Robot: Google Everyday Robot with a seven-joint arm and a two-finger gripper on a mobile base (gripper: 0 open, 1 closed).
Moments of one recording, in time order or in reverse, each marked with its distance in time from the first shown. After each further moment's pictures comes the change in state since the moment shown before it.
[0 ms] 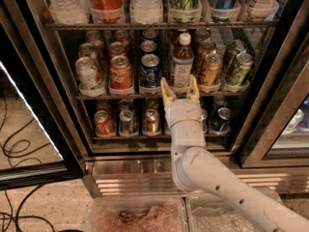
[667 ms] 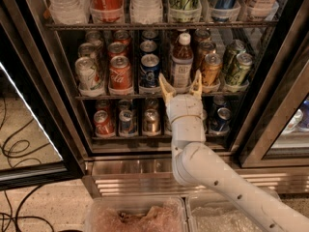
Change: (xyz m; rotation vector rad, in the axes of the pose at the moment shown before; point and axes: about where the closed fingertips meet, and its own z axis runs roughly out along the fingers) arm -0.008 -0.008 0.012 0.023 -0.033 -0.009
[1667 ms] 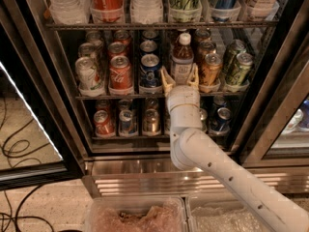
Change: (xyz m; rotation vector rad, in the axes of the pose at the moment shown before) arm 0.018 -0.001 0.041 0.007 0.008 -0.019
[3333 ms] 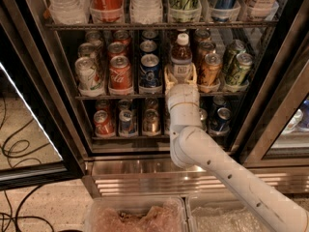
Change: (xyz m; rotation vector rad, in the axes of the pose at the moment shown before) arm 0.001 0.001 0.006 0.001 -0.003 0.003
